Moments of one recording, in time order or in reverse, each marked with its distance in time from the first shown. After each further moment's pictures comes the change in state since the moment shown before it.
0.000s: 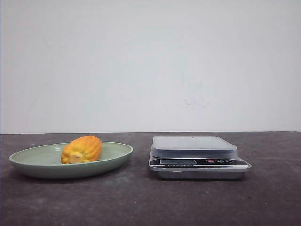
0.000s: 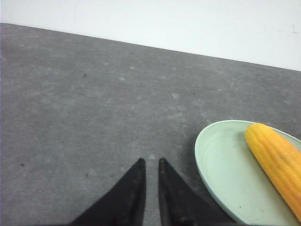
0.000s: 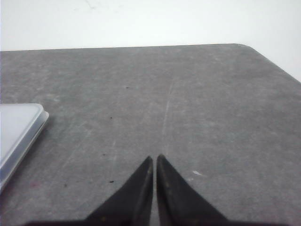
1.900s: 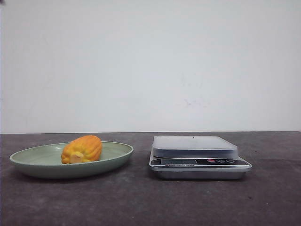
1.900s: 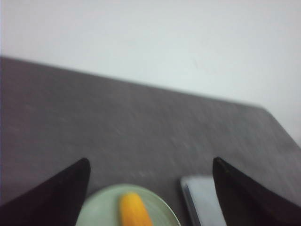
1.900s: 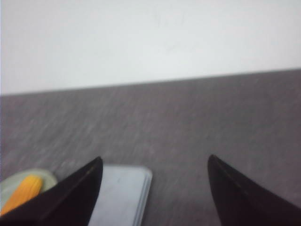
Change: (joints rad) left arm -0.230 0.890 0.922 -0.194 0.140 -0.173; right arm 0.080 0.617 0.806 -0.275 -0.225 0.133
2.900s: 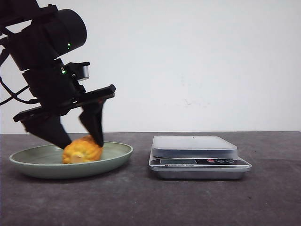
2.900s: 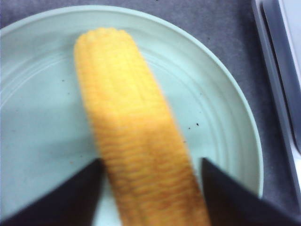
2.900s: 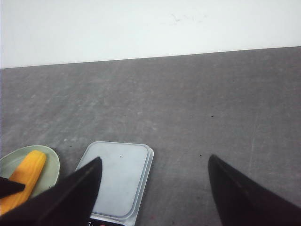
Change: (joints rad) left arm -0.227 0.714 0.000 0.083 -0.087 -0.012; right arm 0.012 0.010 0.007 -0.075 -0.005 -0.030
